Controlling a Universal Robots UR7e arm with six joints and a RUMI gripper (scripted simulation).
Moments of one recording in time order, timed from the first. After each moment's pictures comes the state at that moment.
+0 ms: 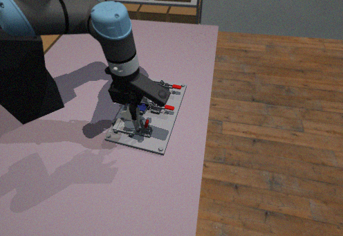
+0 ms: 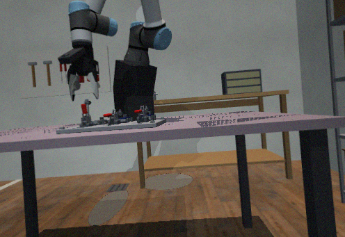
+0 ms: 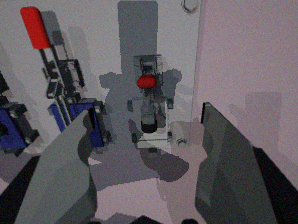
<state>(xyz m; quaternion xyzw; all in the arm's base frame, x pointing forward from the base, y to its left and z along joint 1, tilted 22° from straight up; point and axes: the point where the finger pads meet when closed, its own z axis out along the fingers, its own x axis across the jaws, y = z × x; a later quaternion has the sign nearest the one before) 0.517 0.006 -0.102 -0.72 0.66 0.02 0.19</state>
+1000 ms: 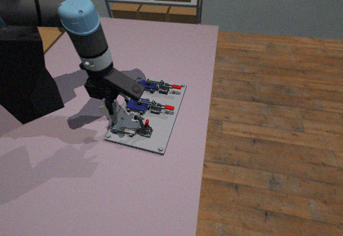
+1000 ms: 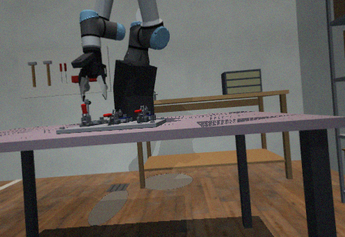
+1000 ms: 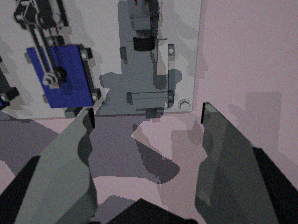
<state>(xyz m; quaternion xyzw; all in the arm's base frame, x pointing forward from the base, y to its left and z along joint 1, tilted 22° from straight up) 0.443 0.002 -0.121 -0.72 0.66 0.02 0.19</state>
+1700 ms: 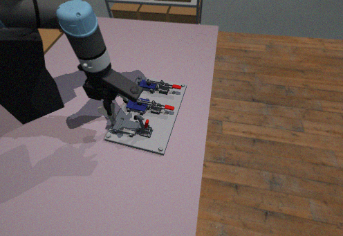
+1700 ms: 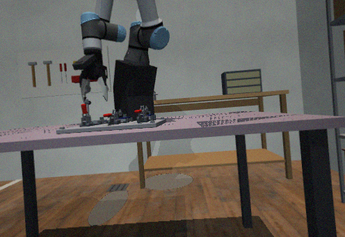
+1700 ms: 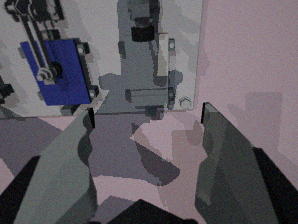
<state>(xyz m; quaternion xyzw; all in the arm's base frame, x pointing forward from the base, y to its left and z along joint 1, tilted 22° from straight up) 0.438 0.004 -0.128 -0.72 0.66 0.02 0.19</state>
